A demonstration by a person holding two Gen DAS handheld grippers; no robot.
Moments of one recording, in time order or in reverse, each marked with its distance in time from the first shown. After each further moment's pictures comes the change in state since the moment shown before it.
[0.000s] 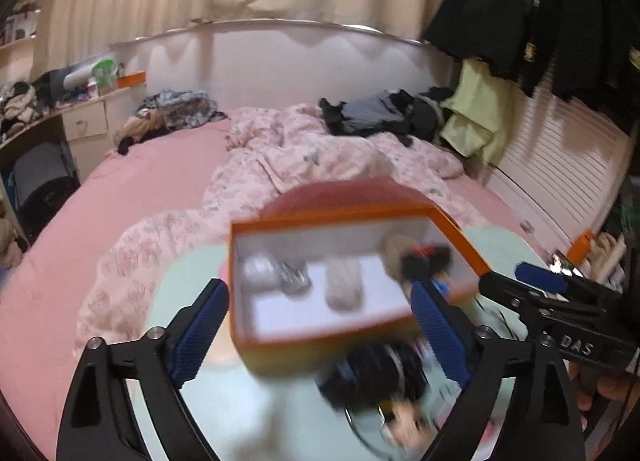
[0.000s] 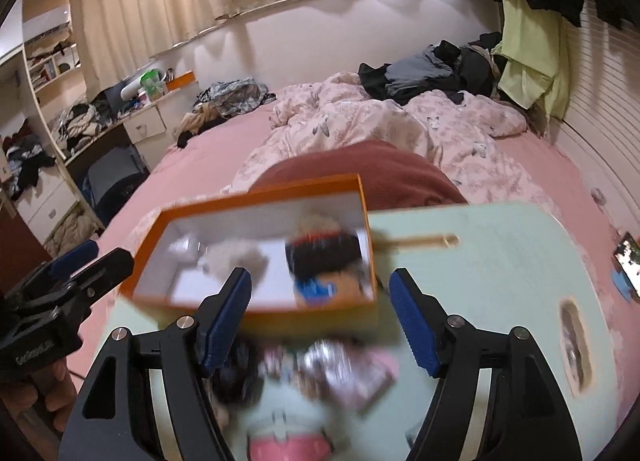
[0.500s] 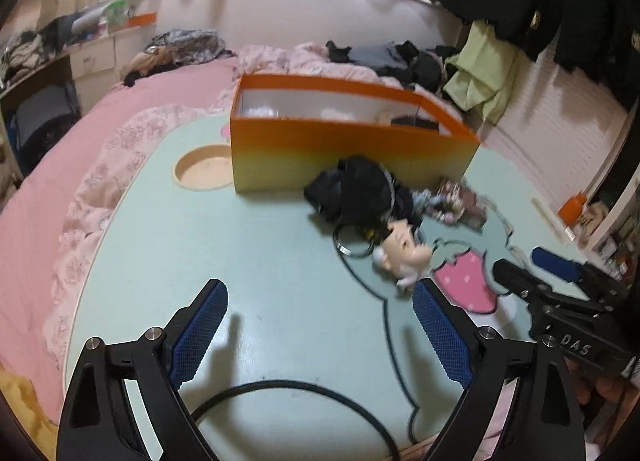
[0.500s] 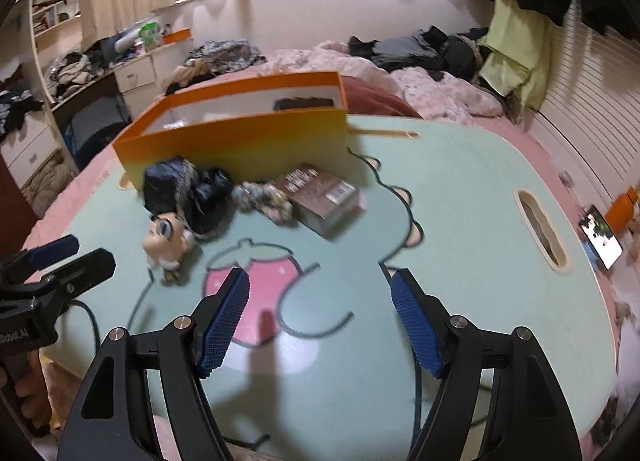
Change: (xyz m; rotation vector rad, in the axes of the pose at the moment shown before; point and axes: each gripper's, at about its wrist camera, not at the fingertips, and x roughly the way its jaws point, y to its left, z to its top) left arm -0.004 -0.004 -0.099 -0.063 0.168 0.031; right arm -0.022 -0.002 -0.098 -0.086 0.084 -0.123
